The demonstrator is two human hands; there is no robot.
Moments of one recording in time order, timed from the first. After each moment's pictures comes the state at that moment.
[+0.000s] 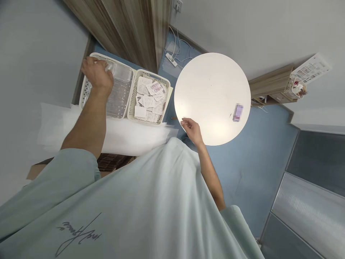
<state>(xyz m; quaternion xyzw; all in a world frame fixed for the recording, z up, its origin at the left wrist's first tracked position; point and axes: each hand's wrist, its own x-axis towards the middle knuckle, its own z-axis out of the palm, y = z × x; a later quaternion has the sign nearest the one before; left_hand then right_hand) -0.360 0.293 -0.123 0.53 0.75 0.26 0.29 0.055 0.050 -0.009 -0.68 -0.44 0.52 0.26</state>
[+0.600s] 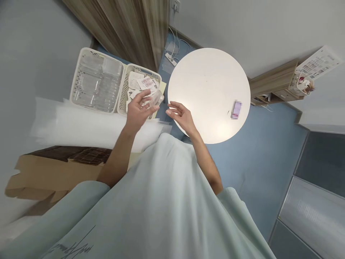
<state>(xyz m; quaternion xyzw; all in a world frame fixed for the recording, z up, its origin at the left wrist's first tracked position) -0.169 0.104 -0.017 0.48 0.56 0.41 0.53 0.062 0.086 0.023 -0.56 -0.46 0.61 0.33</state>
